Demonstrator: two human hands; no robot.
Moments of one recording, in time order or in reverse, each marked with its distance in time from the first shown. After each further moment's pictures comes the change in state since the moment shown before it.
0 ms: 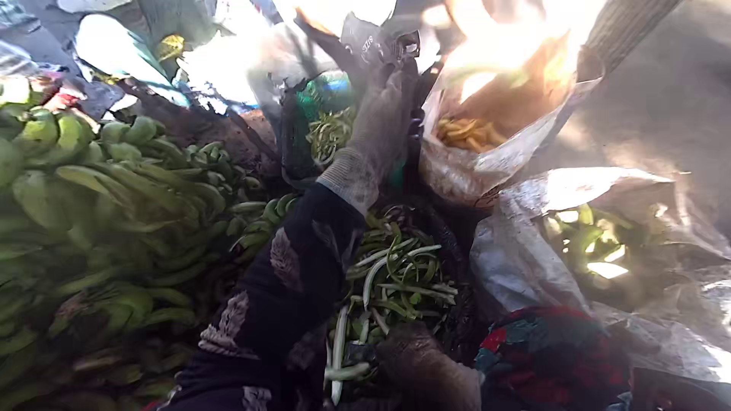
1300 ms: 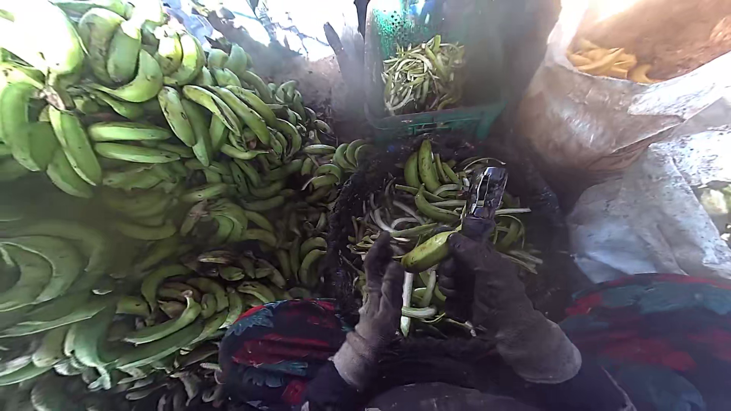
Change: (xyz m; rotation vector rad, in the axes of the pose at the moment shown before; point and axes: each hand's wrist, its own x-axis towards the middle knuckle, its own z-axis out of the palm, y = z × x) left_hand -0.296 -0.166 -0.131 0.183 0.246 -0.045; right_hand 0.013 -0.032 -0.004 1.927 0.550 -0.436
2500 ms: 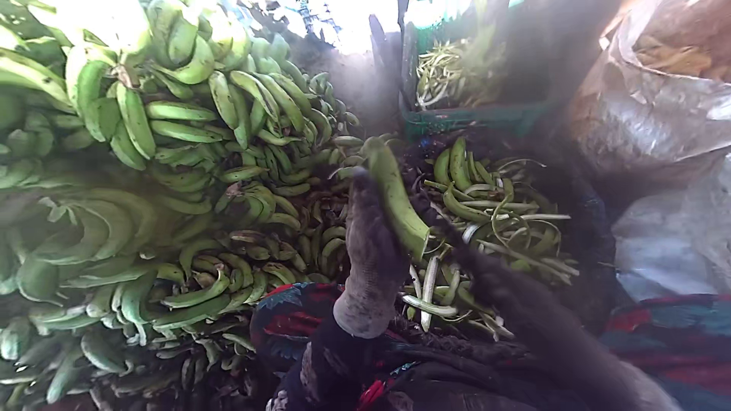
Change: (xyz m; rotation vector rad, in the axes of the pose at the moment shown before) left_hand 0.063 0.104 -0.016 -0.709 0.243 0.023; right_hand -0.033 -0.010 -0.005 -1.002 -0.241 -0.282
